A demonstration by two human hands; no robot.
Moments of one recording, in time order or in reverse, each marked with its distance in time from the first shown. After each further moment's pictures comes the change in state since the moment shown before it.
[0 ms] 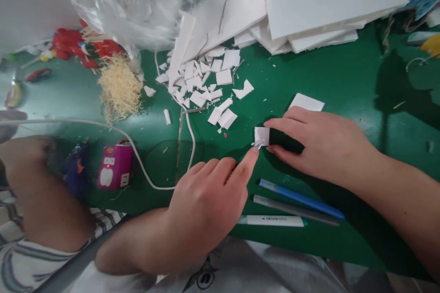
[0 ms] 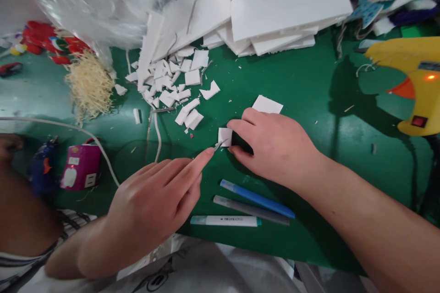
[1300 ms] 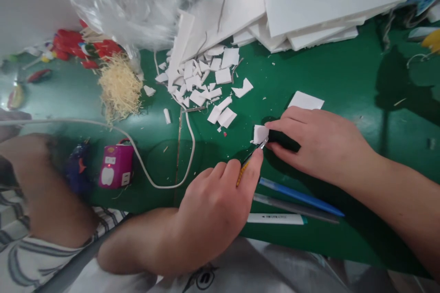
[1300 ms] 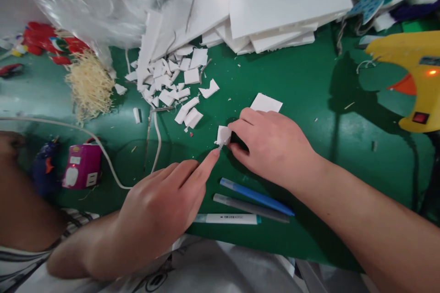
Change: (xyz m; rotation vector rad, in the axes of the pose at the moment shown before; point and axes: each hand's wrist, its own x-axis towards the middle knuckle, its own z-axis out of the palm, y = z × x) left_hand 0.000 0.013 0.005 0.134 -0.004 0.028; right_hand 0.001 -0.001 0.006 0.007 0.083 -0.068
